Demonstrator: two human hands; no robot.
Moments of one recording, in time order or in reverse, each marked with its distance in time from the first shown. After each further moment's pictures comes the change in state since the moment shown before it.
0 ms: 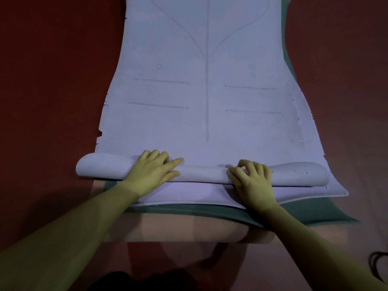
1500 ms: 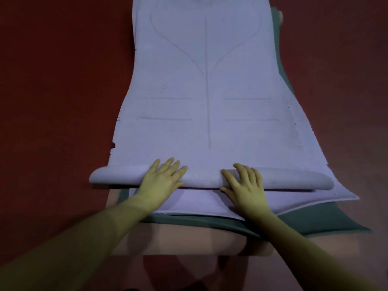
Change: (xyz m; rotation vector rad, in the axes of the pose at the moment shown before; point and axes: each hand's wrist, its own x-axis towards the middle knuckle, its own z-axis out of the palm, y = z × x) left_hand 0.021 0.003 -0.022 0.209 0.053 0.020; right_hand 0.019 -0.019 0.017 -0.035 0.116 -0.056
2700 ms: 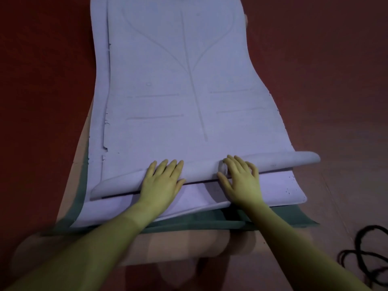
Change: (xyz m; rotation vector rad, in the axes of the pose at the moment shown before) left_hand 0.060 0.084 -0.004 -0.157 -0.185 -0.218; right_hand 0.006 0.069 -0.038 0.105 -0.268 0.300
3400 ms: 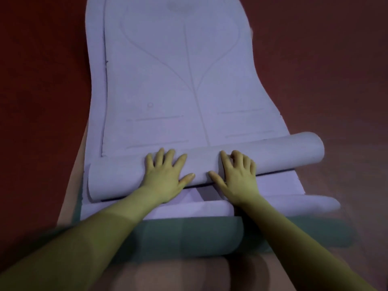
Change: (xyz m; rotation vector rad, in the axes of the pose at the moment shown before) left_hand 0.116 -0.058 0.003 -0.088 -0.441 -0.121; right_hand 0.115 -0.021 0.022 -0.087 0.016 0.021
